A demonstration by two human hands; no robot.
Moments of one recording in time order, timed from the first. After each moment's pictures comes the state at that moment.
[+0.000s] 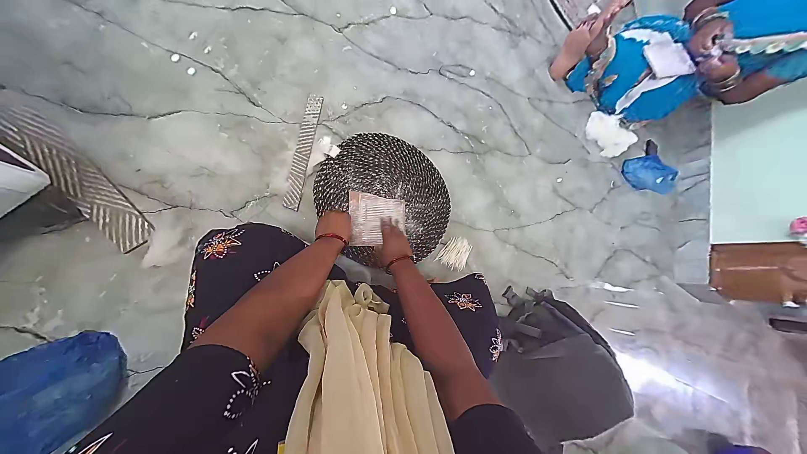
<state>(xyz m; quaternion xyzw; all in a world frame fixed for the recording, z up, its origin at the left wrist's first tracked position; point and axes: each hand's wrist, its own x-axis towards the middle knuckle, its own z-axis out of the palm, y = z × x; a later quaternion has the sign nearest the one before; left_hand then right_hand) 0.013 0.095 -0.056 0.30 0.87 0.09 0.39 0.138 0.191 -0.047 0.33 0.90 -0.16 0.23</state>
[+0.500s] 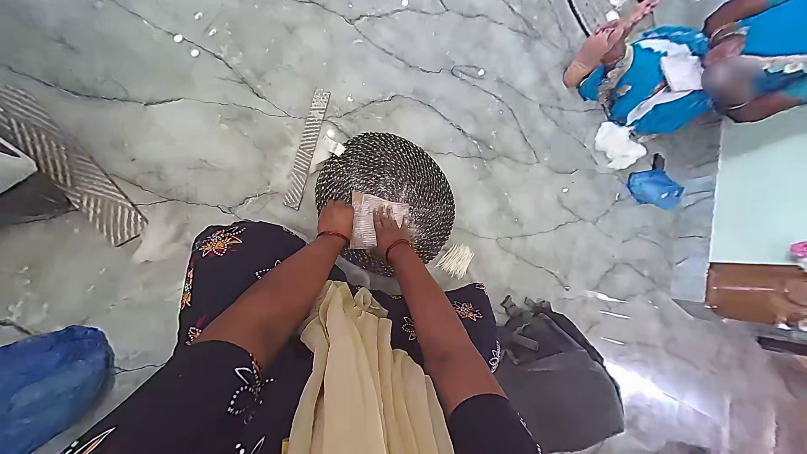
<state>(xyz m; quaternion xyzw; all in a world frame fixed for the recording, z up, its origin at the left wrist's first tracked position) 0.000 0.102 -0.071 0.33 0.87 0.15 0.32 0.100 0.213 -0.062 0.23 0.91 -0.06 0.34</state>
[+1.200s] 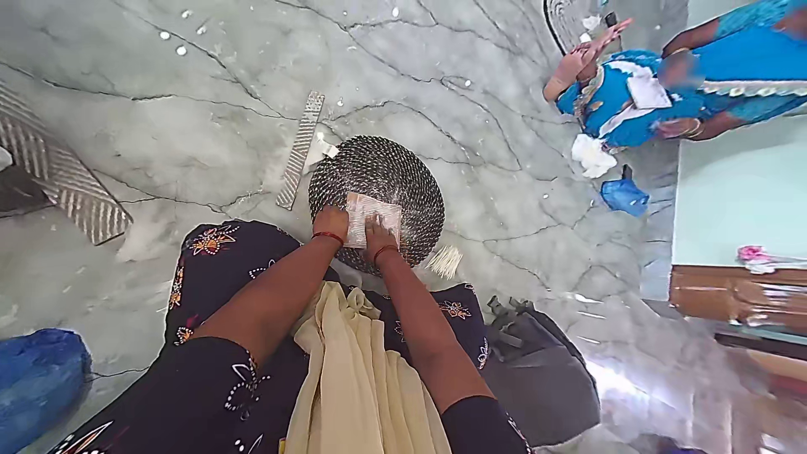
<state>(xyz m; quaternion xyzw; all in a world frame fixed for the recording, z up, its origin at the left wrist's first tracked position) 0.005 0.105 -0.067 0.33 0.86 0.11 0.36 0.106 0.202 -0.069 0.27 0.90 -0.09 0.34</state>
